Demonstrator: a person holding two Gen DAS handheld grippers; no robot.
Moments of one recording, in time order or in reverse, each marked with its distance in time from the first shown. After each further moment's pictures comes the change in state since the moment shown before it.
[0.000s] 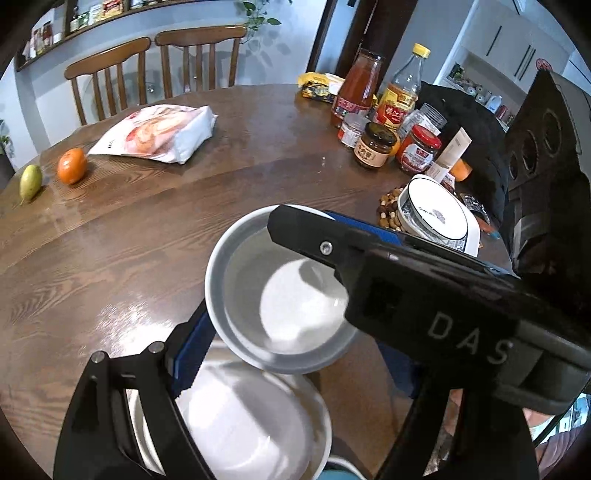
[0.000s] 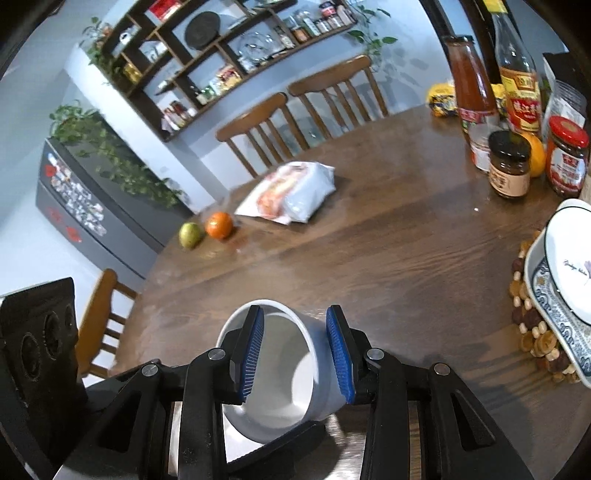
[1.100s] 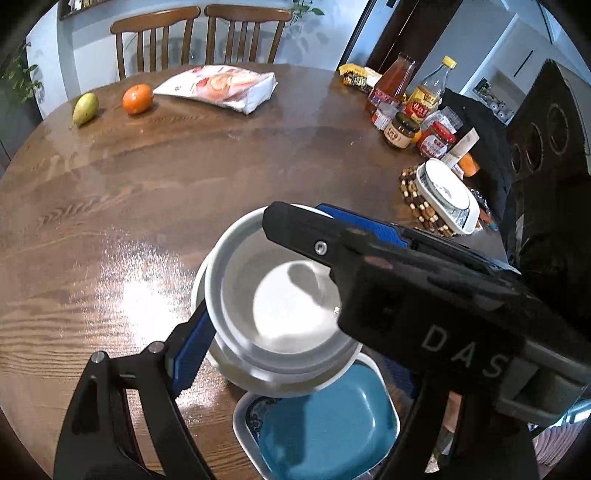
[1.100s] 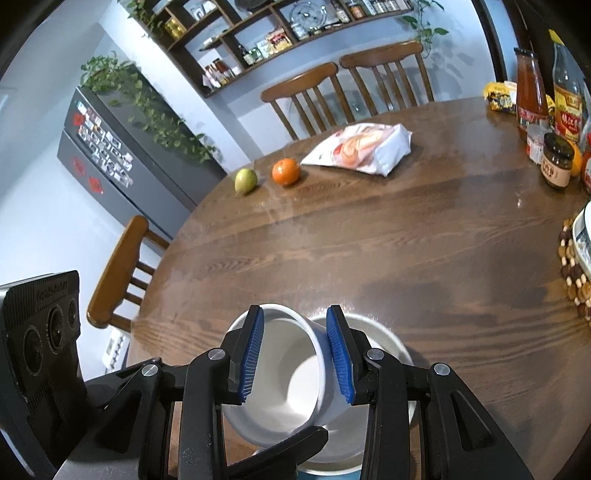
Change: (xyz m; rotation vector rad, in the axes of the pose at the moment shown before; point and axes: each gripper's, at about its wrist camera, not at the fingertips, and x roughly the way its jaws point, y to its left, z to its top) left arm -0.059 0.039 -0.068 -0.140 0.061 0.013; right arm 0.003 0.089 -0.052 -0.100 0.130 0.032
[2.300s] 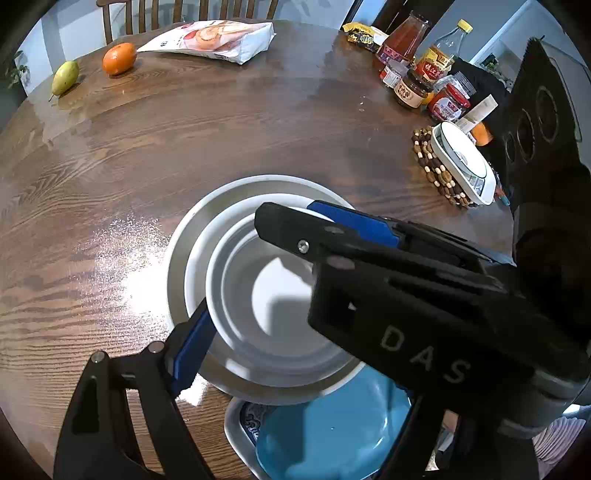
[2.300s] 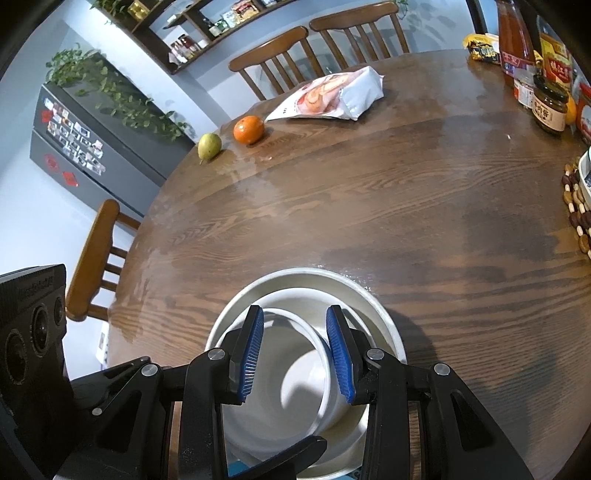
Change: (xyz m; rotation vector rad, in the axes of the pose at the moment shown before) left arm 0.044 0.004 -0.001 0.004 0.145 -0.009; right arm 0.035 -0.025 -0.020 0.077 0.112 -0.059
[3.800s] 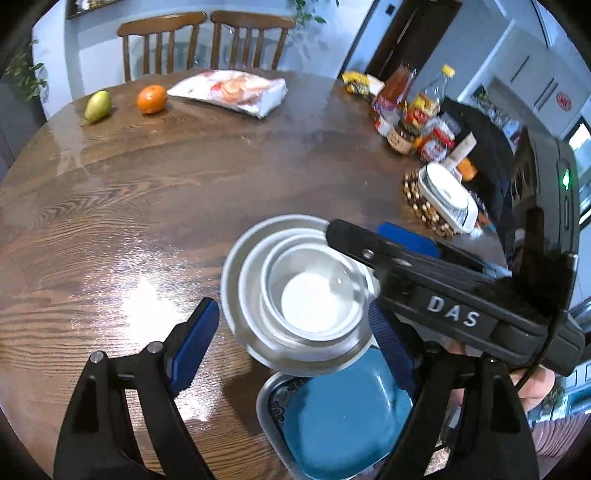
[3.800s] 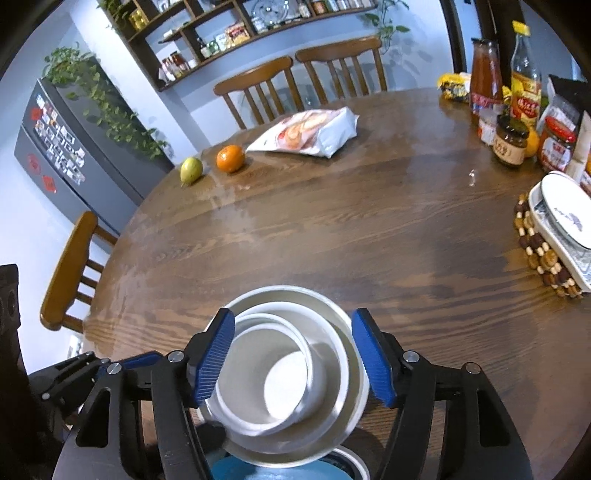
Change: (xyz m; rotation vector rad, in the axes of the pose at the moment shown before) left arm -0.062 0.018 -0.026 -0.011 -0.202 -0.001; right arm -0.037 0.012 -0.008 -0.030 -0.133 -0.148
